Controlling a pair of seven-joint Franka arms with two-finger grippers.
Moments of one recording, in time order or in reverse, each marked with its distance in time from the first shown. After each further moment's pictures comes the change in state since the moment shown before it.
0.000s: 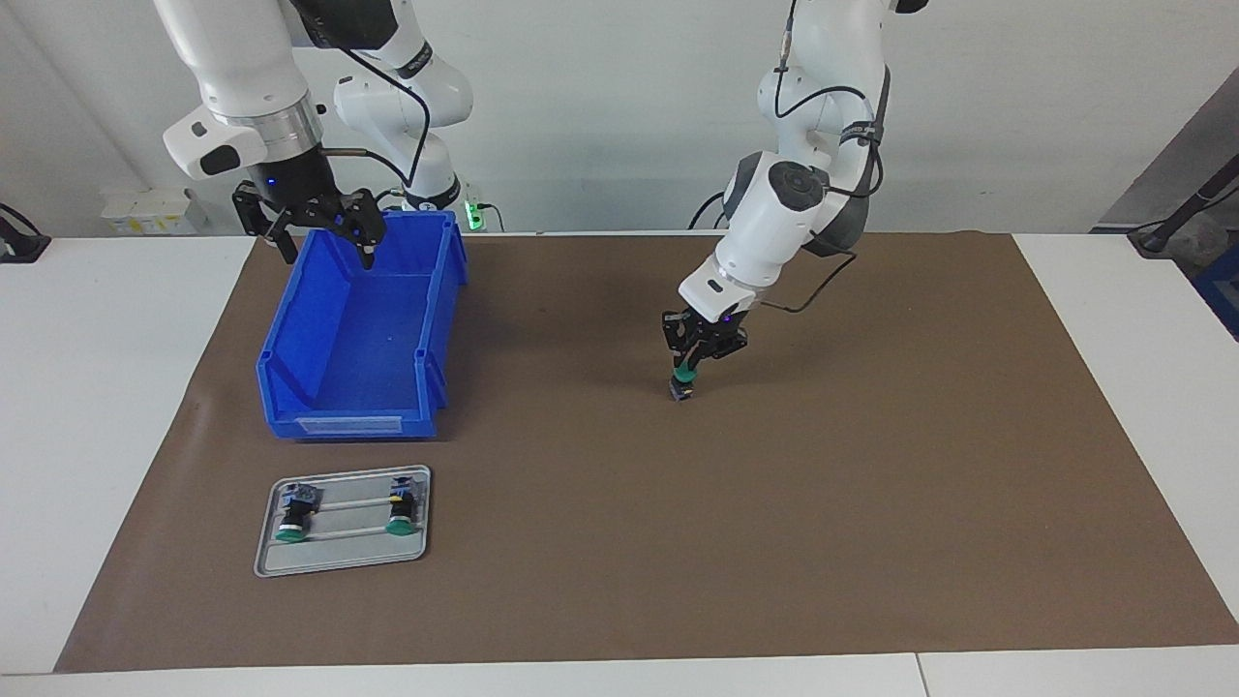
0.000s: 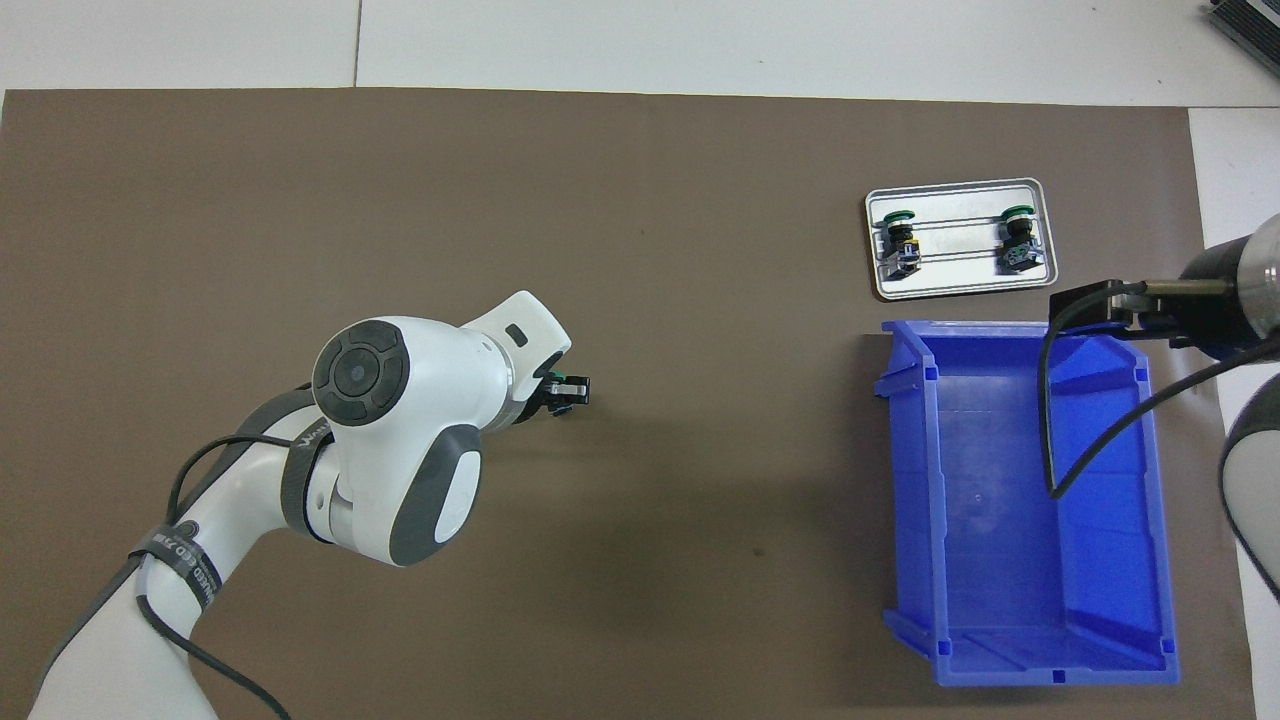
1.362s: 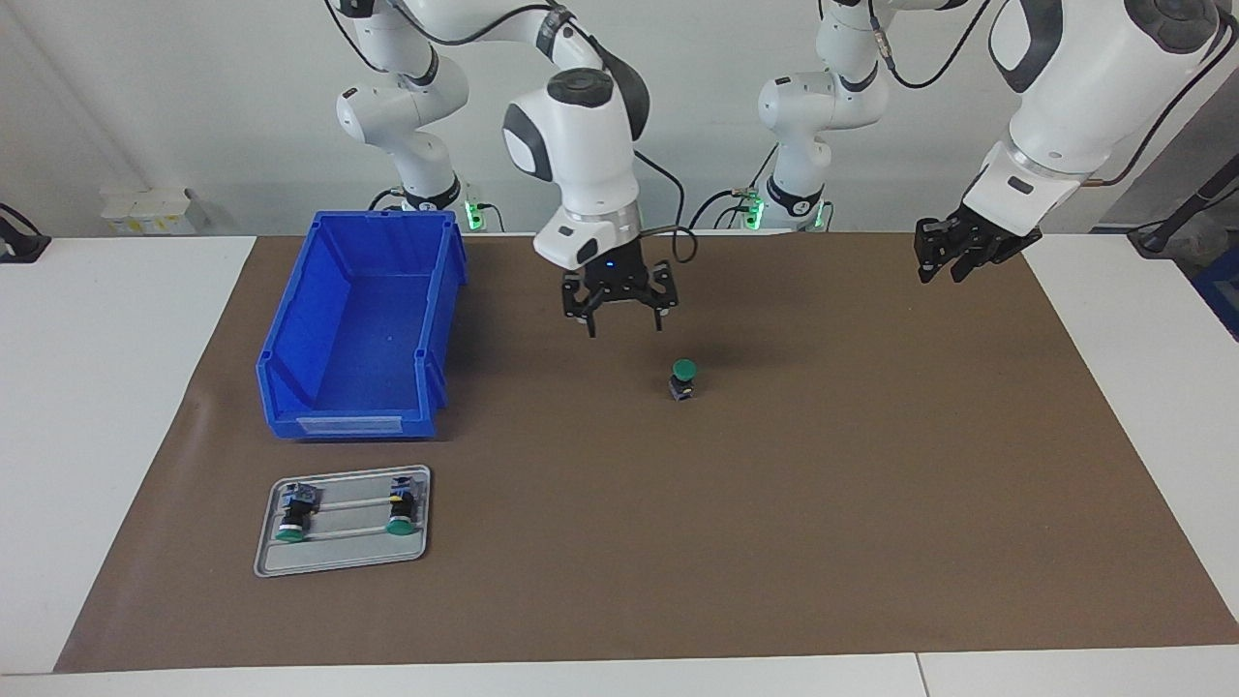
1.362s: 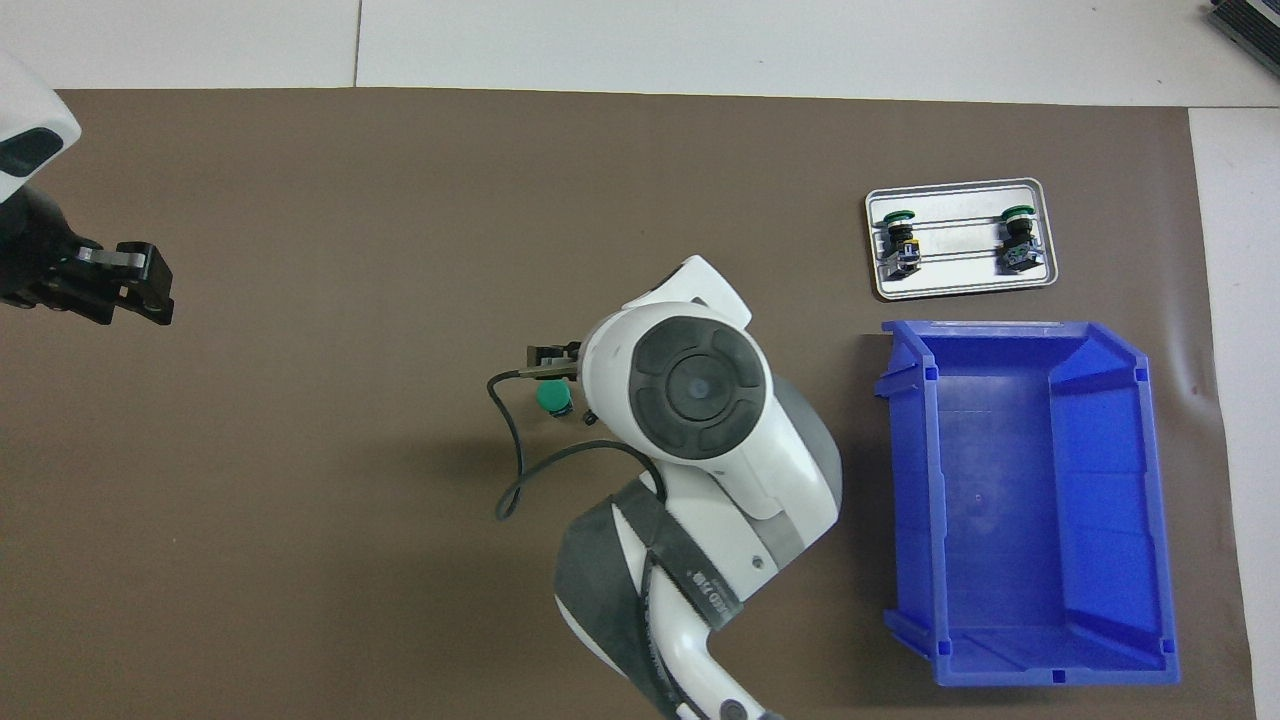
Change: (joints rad) left arm 0.384 0.019 -0.002 0.591 0.339 -0.843 0.167; right arm 0.568 0.361 0.020 -0.024 0.066 0.611 0.463
